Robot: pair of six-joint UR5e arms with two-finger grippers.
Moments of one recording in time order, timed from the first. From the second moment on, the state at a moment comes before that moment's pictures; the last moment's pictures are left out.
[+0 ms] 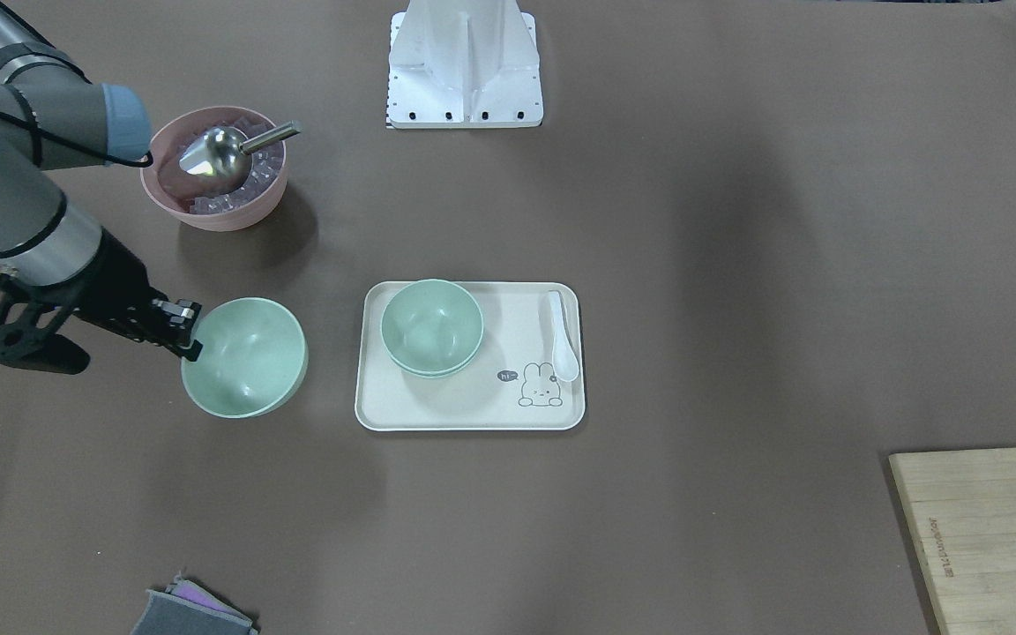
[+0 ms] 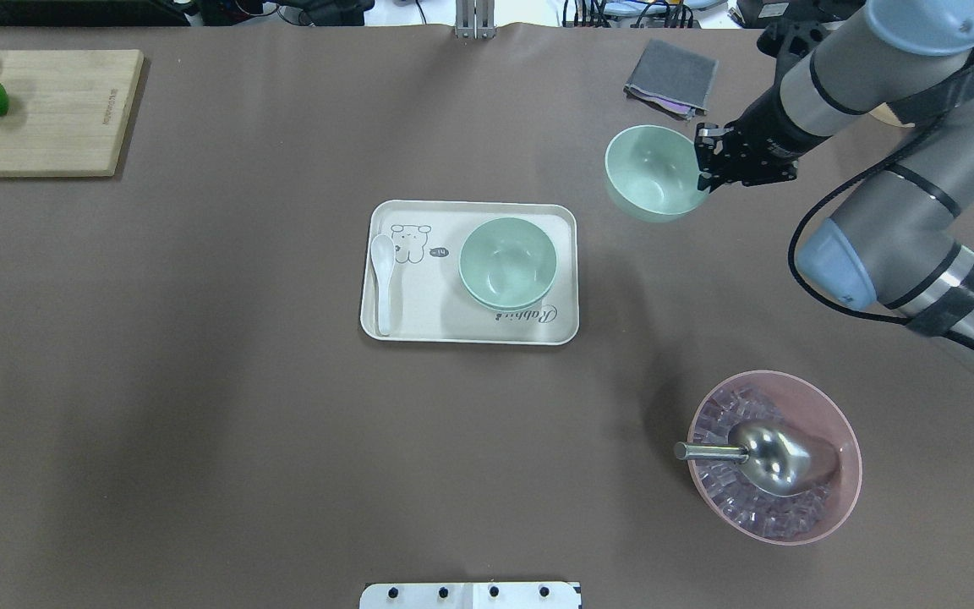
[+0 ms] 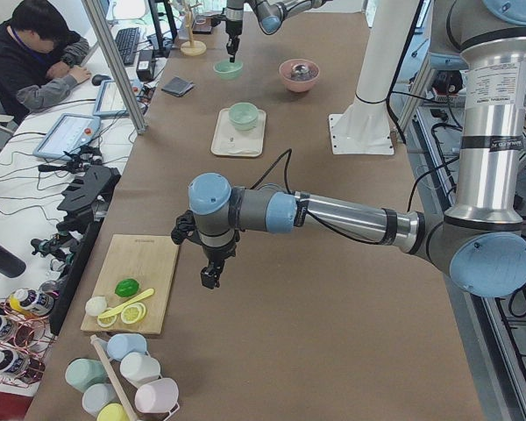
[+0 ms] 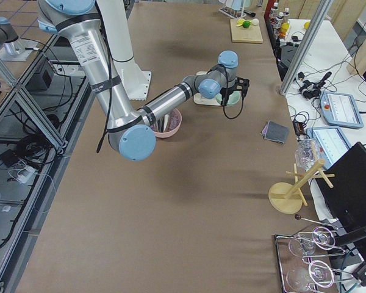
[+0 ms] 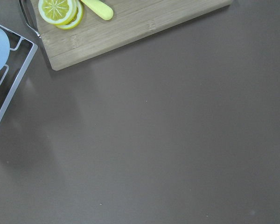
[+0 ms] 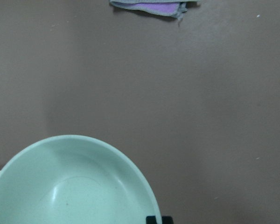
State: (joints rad) left arm -1.53 -1.57 -1.75 -1.48 -2.33 0.27; right arm 0.93 -1.11 1.69 -1.33 2.19 1.22
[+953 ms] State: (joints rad) left arm -1.53 -1.56 -1.75 -1.48 -2.36 0.27; right arm 0.67 -0.92 1.70 -1.46 1.88 1.46
